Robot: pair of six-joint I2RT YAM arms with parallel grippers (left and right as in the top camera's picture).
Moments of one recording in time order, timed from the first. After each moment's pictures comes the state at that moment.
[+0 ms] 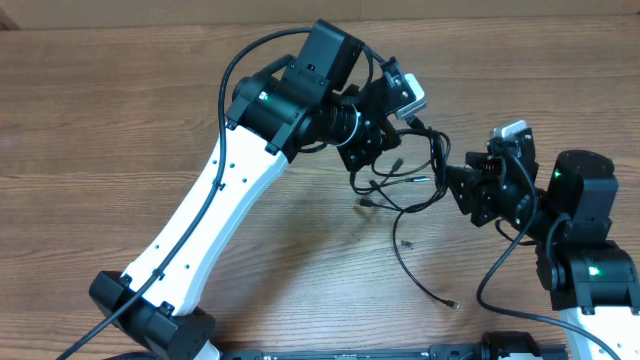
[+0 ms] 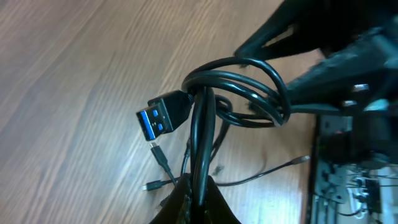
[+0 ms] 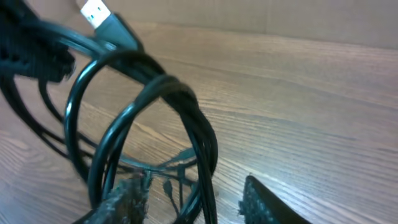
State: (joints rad) left arm -0.60 1.77 1.95 -1.11 0.57 0.37; right arm -0.01 0.89 0.91 -0.62 -0.53 -0.12
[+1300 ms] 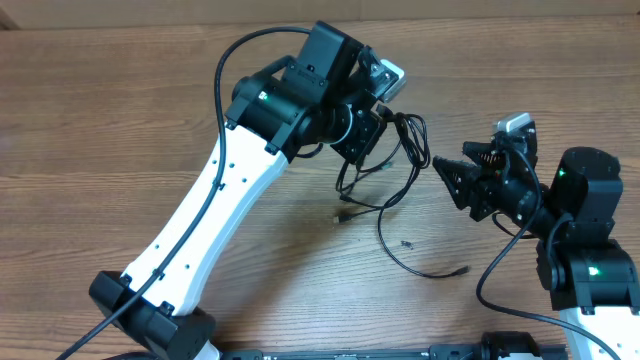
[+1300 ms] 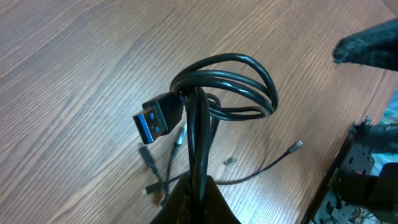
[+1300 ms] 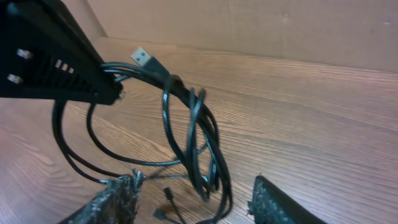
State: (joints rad) left arm -0.60 1.77 1.95 -1.14 0.36 0.06; right arm -0.01 0.89 0.91 -0.52 -0.61 -0.06
